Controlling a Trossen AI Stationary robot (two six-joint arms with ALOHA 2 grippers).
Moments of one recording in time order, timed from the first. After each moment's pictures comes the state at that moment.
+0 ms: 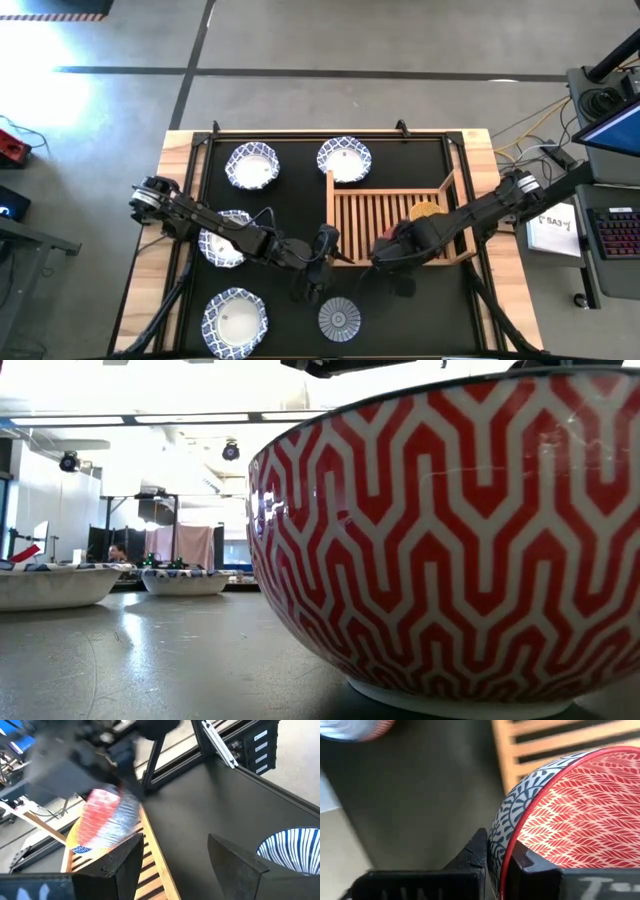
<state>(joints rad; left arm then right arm) -0.35 1.75 1.16 0.24 -0.19 0.38 0.41 1.62 1.46 -1.31 -0.08 0.64</state>
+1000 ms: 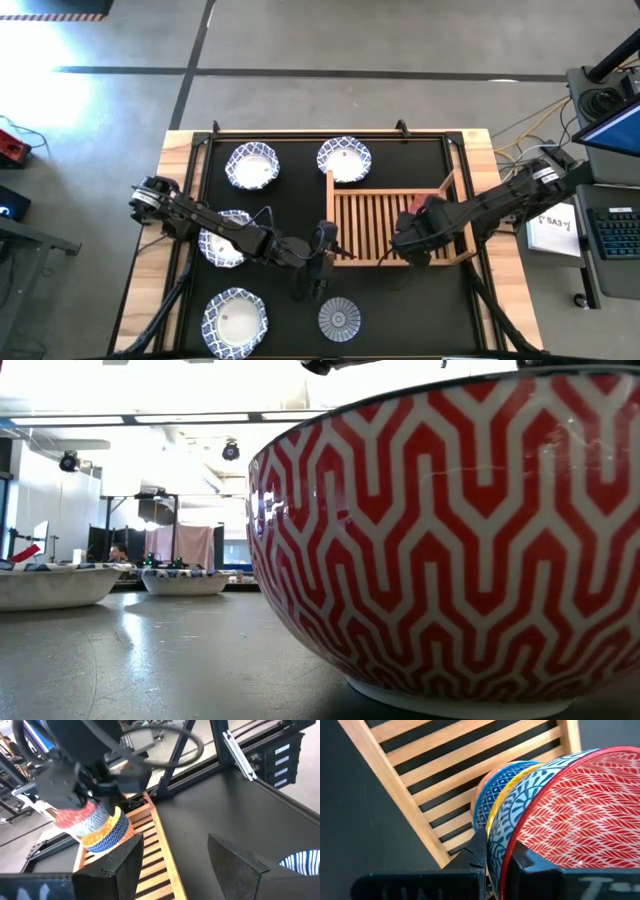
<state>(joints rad) -0.35 1.75 1.17 0.30 -0.25 0.33 0.35 1.44 1.16 -1.45 0.16 0.76</state>
